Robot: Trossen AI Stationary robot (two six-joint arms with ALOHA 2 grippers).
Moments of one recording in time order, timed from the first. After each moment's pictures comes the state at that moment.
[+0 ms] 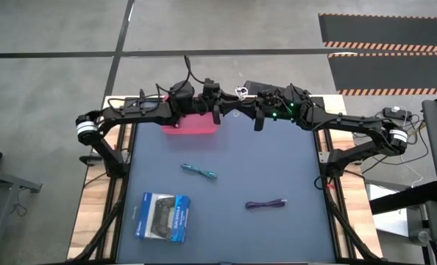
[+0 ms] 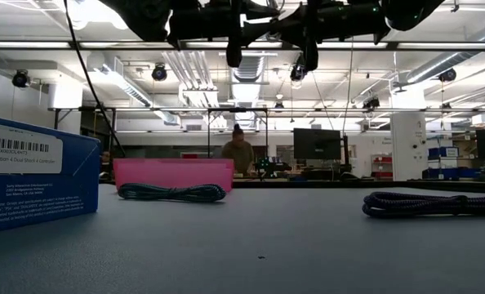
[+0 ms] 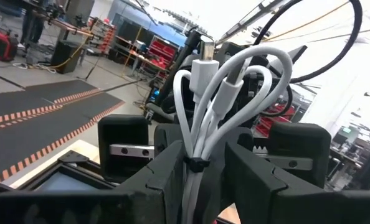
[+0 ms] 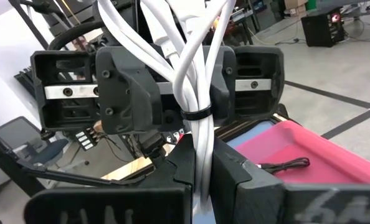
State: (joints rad) left arm 0.38 1.62 1.19 0.62 0.31 -0.49; right arm -0.44 1.31 0.90 0.42 -0.31 0.43
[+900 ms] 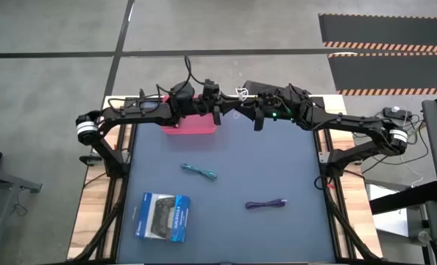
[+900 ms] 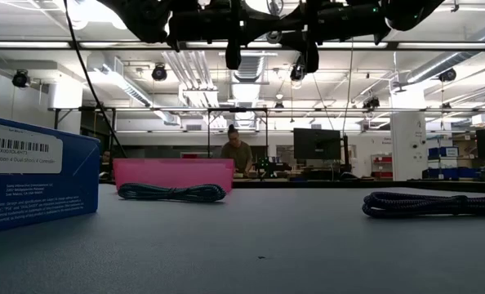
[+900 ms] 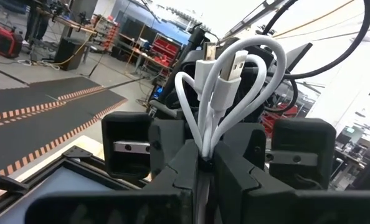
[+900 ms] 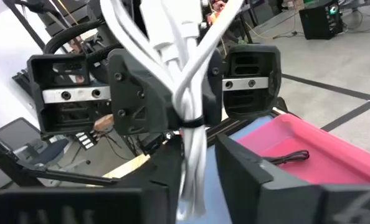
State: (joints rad) left arm 0.38 1.62 1.18 0.62 0.30 -0.49; right arm -0.44 1.31 0.90 0.40 -0.31 0.45
